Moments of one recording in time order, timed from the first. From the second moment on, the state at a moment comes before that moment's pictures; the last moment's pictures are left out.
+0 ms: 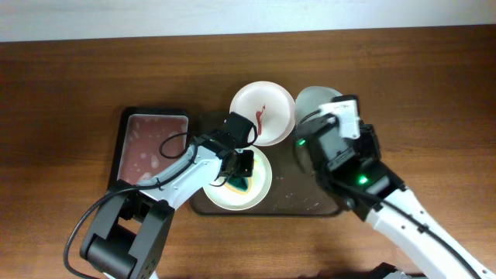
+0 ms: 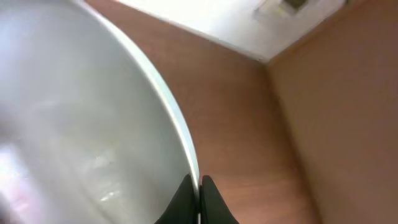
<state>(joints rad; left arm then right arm) -0.55 1.82 1.09 -0.53 0.06 -0.42 0.54 1.24 1.05 -0.73 0.91 0.16</state>
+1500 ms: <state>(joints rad) -0.55 1.82 1.09 -0.53 0.07 -0.42 0.46 1.84 1.17 -0.80 -0.25 0.56</state>
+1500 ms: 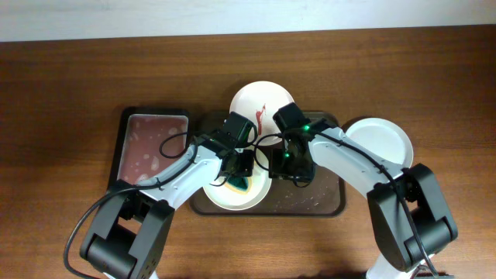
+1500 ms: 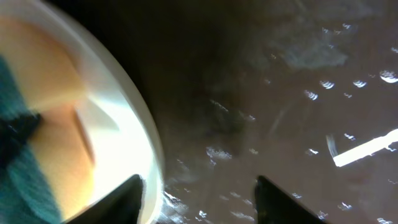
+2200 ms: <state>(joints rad) -0.55 1.82 1.10 -0.60 0.06 -0.67 0.48 1.90 1.18 -0.77 -0.31 0.86</state>
